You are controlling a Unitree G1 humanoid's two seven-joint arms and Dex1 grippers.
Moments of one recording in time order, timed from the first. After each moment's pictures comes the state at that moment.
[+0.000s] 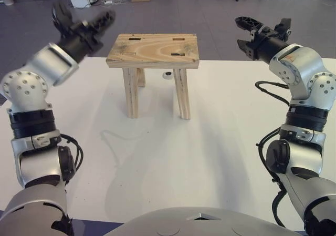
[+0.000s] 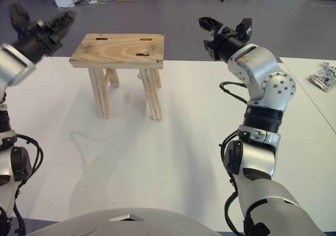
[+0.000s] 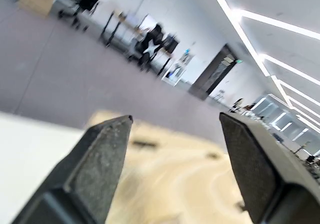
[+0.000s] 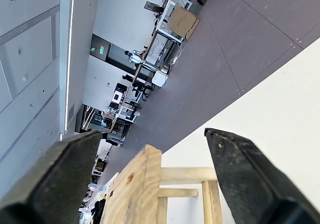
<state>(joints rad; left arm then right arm) -0.78 0.67 0.31 0.13 -1.37 0.84 -0.01 -0.82 -0.38 -0.40 0.23 1.66 0.81 -0.58</state>
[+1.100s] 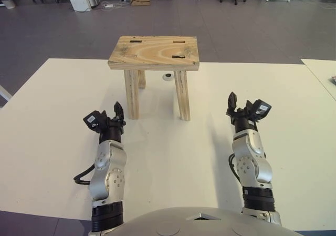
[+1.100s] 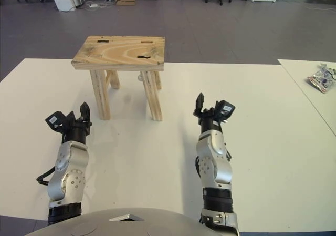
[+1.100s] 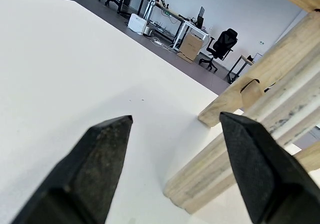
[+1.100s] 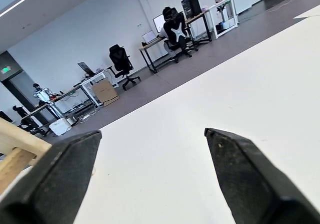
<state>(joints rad) 0.12 -0.07 0.15 -0.30 -0.46 0.19 0.22 -0.03 0.03 -0.12 -0.13 0.43 0.14 -0.19</state>
